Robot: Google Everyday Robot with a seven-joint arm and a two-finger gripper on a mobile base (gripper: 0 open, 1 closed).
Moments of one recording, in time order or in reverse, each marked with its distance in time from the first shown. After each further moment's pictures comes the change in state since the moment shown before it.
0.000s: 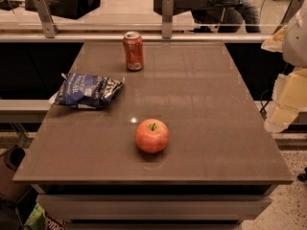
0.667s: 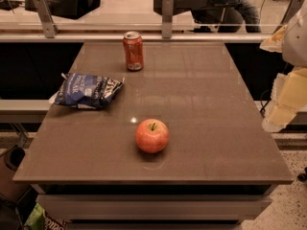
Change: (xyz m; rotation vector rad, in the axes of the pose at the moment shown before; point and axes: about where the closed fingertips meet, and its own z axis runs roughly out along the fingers) arm -0.002 0.000 0.001 -0.005 -0.028 0.007
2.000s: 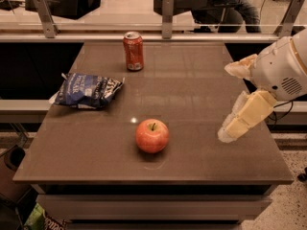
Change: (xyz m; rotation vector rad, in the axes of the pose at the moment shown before) arm -0.055 0.024 0.054 -0.136 -0.410 0.107
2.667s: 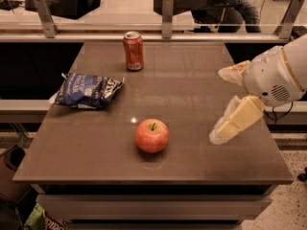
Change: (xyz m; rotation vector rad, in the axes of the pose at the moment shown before) arm 0.001 0.000 0.018 -0.009 -0.054 0.016
